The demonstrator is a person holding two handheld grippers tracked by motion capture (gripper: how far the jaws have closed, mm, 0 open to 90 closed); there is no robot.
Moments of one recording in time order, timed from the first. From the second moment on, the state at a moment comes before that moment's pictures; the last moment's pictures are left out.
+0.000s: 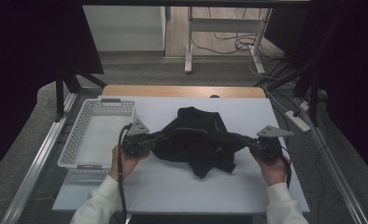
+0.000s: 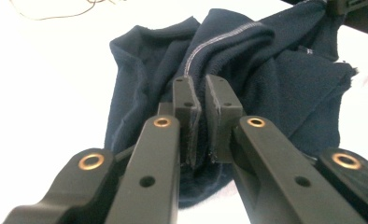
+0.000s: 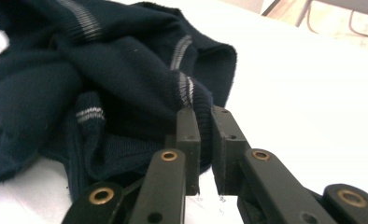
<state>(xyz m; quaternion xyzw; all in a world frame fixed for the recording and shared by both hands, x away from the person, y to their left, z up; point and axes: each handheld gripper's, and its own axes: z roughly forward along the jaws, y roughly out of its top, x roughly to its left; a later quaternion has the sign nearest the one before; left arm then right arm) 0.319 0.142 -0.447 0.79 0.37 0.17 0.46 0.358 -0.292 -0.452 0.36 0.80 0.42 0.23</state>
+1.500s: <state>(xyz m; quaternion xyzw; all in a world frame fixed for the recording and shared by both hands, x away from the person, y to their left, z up) 0.306 0.126 -0.447 0.81 0.35 0.17 0.44 0.318 -0.245 -0.464 0.28 0.85 0.43 0.14</state>
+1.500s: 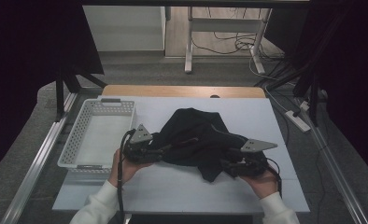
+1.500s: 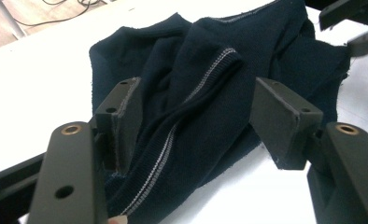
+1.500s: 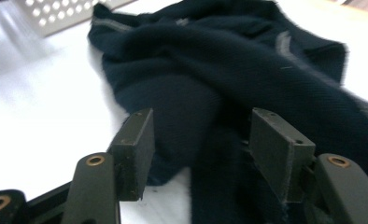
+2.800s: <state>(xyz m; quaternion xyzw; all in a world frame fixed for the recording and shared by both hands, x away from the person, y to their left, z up) 0.304 0.121 -0.446 0.81 0.34 0.18 0.44 0.266 -0.157 -0.463 0.16 0.87 0.47 0.06</state>
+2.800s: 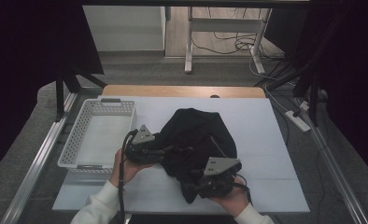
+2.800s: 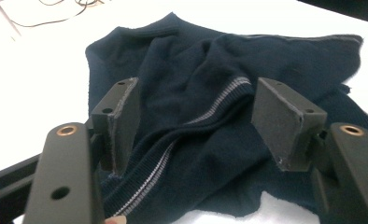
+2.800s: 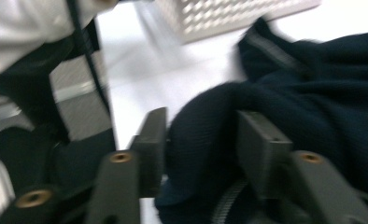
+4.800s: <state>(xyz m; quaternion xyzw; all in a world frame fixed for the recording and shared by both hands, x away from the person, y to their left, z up) 0.279 0.007 -0.471 0.88 0.25 0.10 0.39 0.329 -0.274 -0.474 0.33 0.83 0.43 0.15</state>
